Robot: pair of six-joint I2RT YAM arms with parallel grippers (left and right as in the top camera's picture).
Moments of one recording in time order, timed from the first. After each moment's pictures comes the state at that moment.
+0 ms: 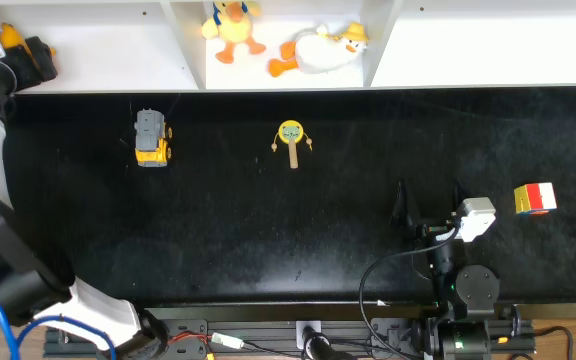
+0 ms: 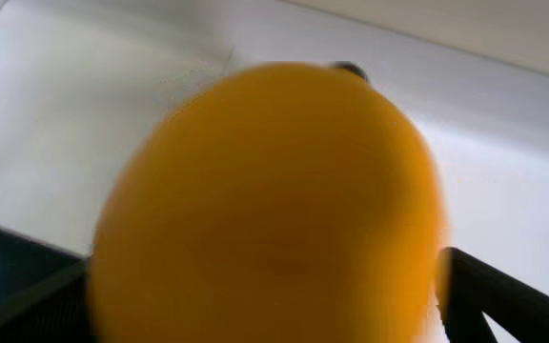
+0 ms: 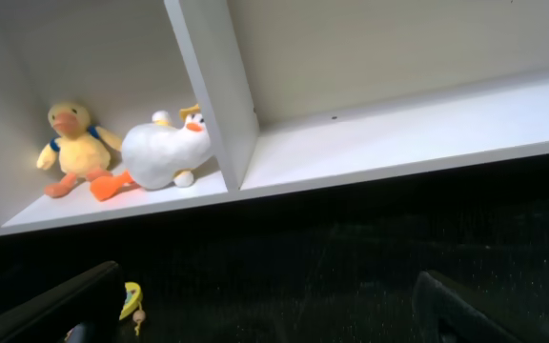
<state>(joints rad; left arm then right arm) 0.49 1.82 1.52 -0.44 0.18 0.07 0.03 0.01 0.02 -0.01 -0.09 0.25</state>
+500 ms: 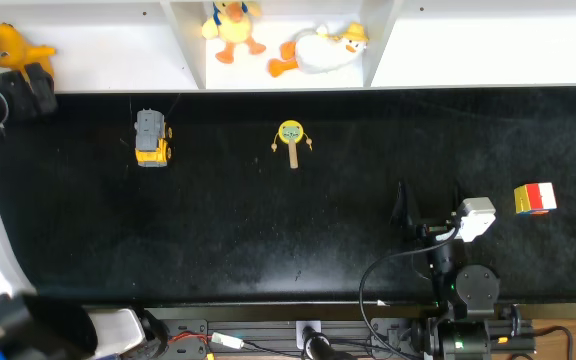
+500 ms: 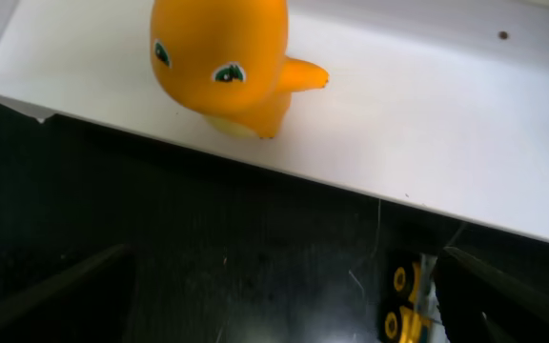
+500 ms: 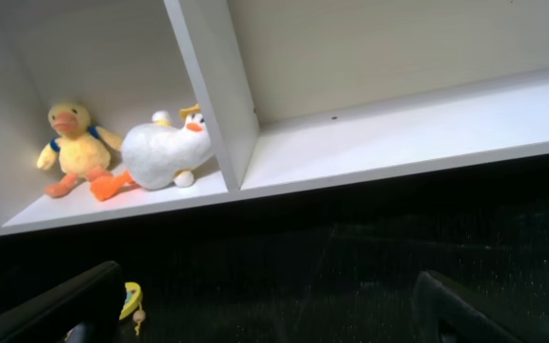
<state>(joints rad) 0.49 1.53 1.49 -0.81 0.17 0.13 0.03 0.01 0.02 -0.01 -0.09 0.25</state>
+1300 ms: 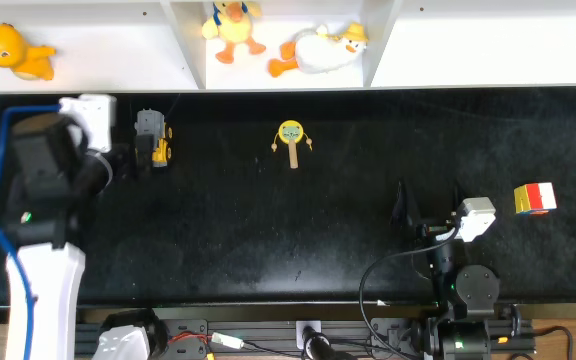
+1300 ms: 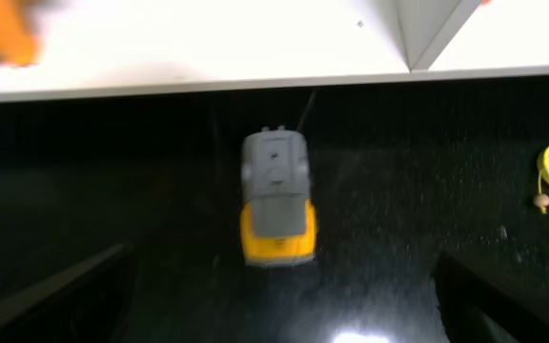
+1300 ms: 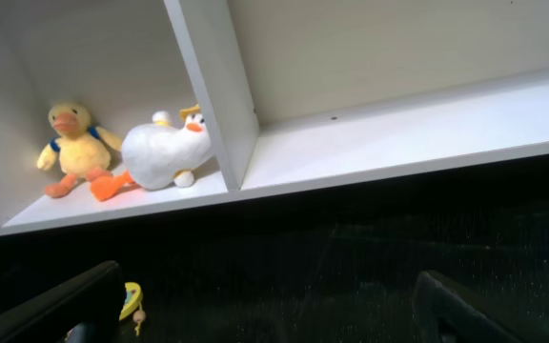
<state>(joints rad) 0.13 1.10 0.93 -0.61 0.14 0.11 0.03 0.01 0.02 -0.01 -0.09 0.25</state>
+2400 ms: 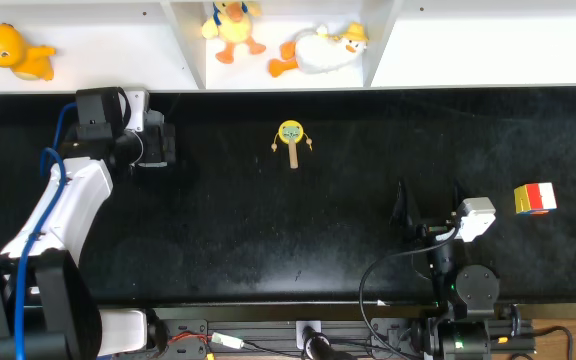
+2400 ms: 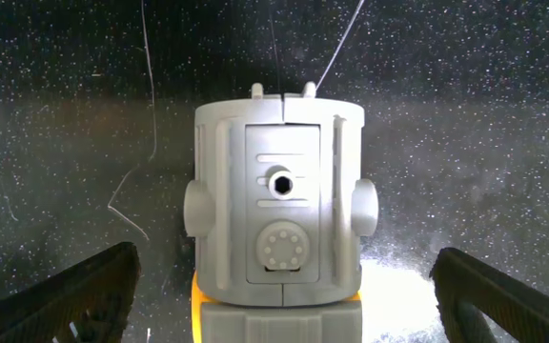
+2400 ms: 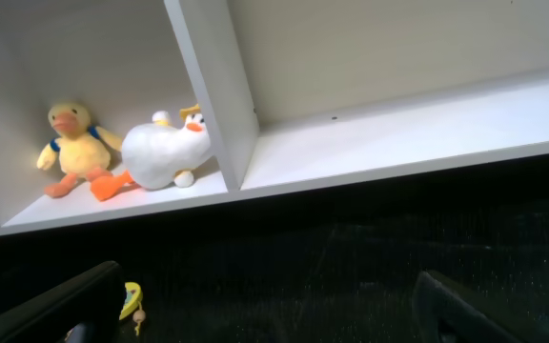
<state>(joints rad) 0.09 1.58 0.93 -0.40 0.08 0.03 0.03 0.01 0.02 -0.01 -0.09 0.25</state>
